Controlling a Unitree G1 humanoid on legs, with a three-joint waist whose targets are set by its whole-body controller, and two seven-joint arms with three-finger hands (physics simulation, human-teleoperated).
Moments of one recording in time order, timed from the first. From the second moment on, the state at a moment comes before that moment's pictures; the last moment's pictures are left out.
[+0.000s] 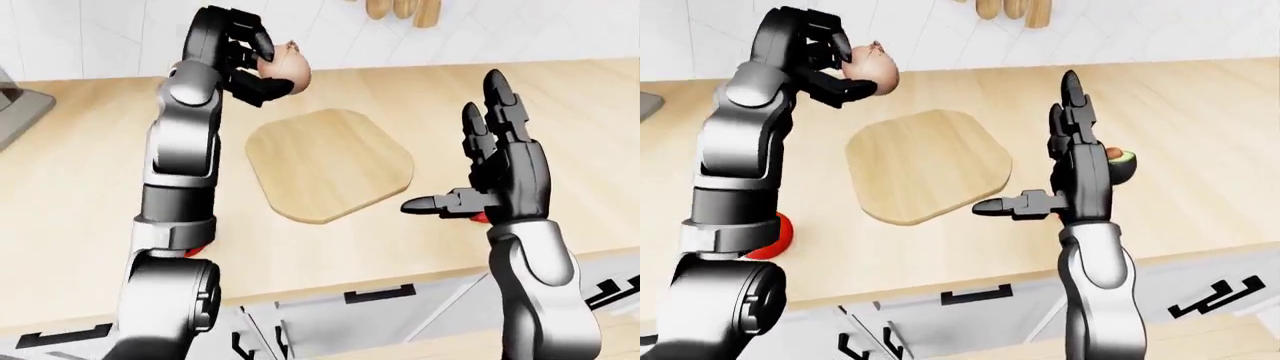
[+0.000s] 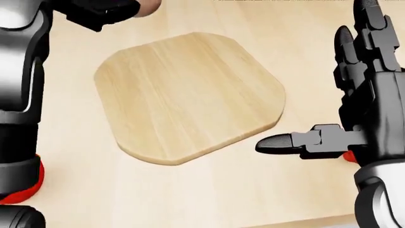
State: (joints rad) left arm -1.13 0.28 0.08 0.32 0.23 0.58 -0.13; right arm -0.27 -0.14 -0.17 -0.65 0.06 0.55 0.04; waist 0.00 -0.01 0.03
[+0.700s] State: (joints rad) left arm -1.28 0.10 0.03 0.97 0.23 0.16 -0.08; right arm -0.22 -0.14 -0.20 -0.68 0.08 0.53 0.04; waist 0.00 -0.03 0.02
